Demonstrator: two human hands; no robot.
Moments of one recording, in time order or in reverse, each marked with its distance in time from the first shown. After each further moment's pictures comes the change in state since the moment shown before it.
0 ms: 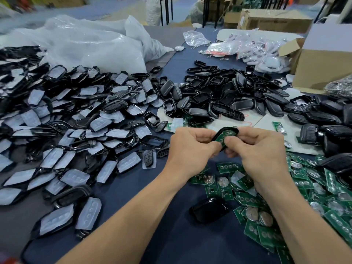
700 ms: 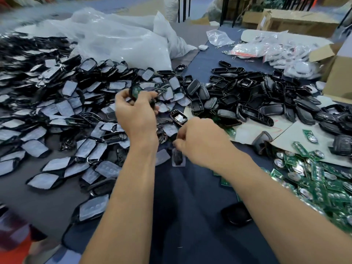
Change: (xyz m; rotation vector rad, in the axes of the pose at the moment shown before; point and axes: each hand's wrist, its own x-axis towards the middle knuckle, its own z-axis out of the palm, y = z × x) left_hand 0.034 0.016 -0.132 -0.467 0.895 0.069; right_hand 0.016 -0.059 0.141 -0.886 -0.511 -0.242
